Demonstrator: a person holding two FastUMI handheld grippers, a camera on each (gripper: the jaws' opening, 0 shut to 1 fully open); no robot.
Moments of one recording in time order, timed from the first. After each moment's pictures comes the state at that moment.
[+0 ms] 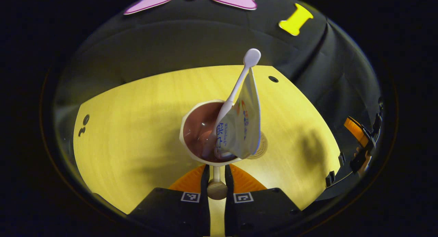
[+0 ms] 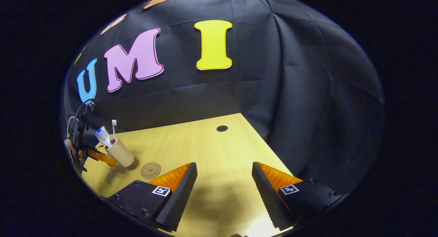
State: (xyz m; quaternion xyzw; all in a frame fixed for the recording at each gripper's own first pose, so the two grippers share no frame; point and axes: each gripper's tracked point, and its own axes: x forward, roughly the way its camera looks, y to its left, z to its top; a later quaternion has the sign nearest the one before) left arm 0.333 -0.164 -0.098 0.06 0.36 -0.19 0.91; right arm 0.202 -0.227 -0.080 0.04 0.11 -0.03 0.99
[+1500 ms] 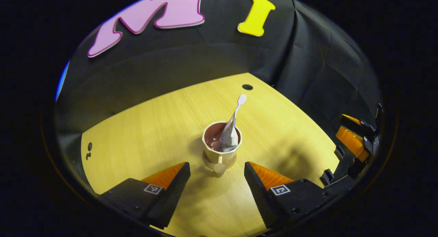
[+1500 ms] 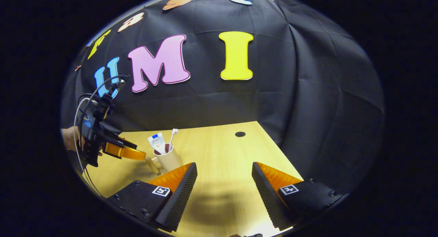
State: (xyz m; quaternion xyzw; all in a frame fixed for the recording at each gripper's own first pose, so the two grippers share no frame) left arm 0.249 -0.197 0.014 0.11 0.27 -0.20 0.94; right arm 0.159 -0.165 -0.055 0.02 0.07 0.04 1.00
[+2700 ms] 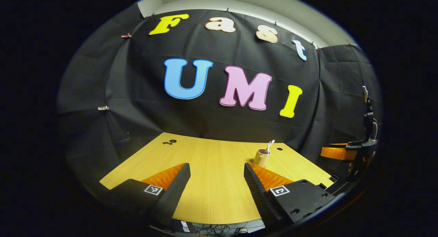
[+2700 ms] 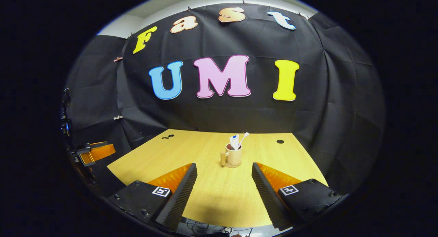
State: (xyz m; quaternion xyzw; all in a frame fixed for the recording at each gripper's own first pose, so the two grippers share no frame) left arm -0.088 0.023 0.040 -0.07 -0.05 0.00 1.00; right arm -0.043 0.002 -0.015 -0.03 0.04 0.16 0.99
